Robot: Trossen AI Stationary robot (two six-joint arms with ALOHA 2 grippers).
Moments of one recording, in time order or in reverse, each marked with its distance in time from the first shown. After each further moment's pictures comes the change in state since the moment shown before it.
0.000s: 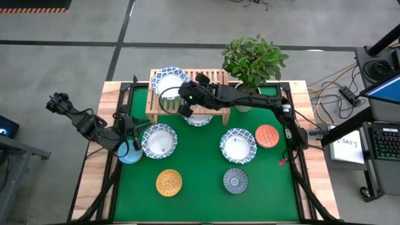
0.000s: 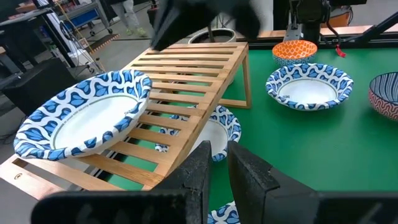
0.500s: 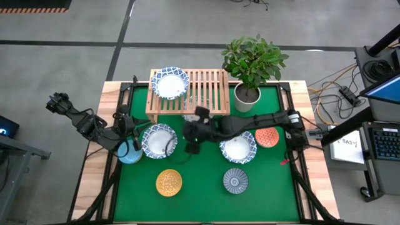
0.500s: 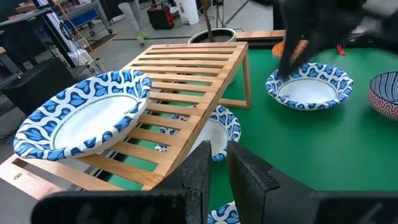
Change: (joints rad) left arm 0.000 0.002 0.000 0.000 0.000 0.000; right arm 0.255 -0.076 -0.226 -0.048 -0.002 0.115
